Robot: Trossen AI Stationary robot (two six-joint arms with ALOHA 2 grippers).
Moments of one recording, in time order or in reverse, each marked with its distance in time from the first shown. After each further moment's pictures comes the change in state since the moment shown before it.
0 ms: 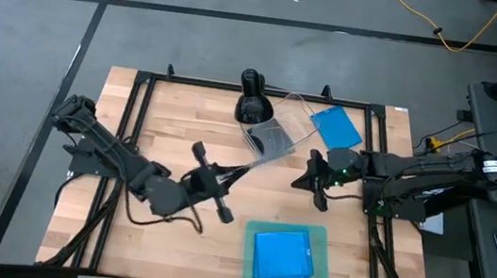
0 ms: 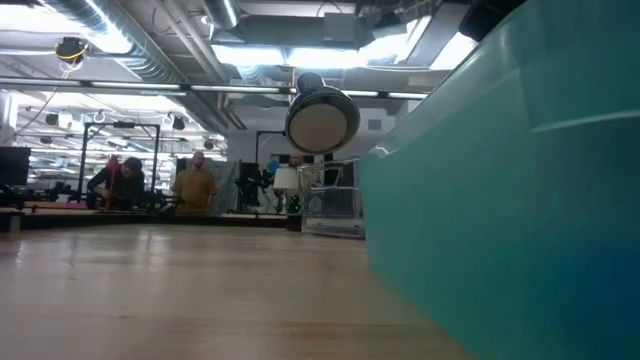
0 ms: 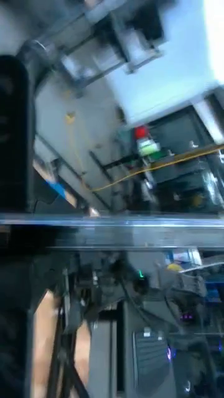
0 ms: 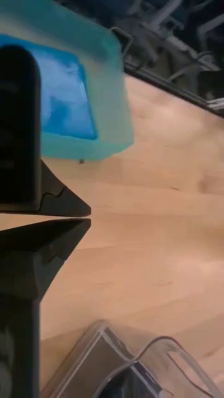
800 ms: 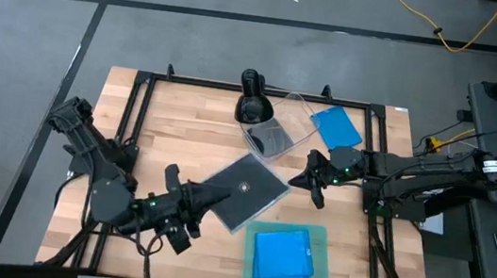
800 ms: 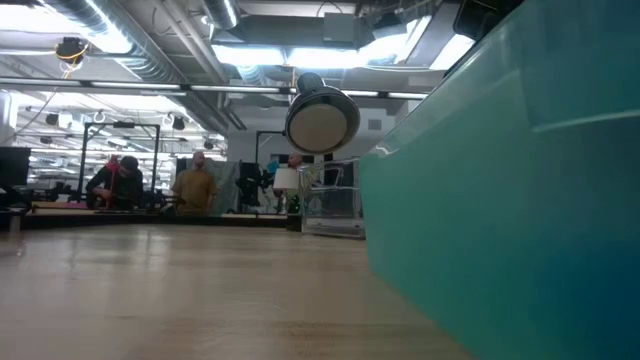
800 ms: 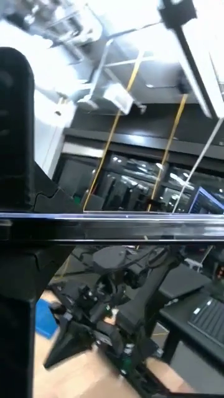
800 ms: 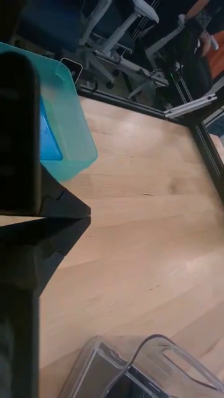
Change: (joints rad) left arm -0.204 0.006 0.160 0.153 -0.009 1.244; right arm 0.000 0.000 0.000 0.090 0.002 0.200
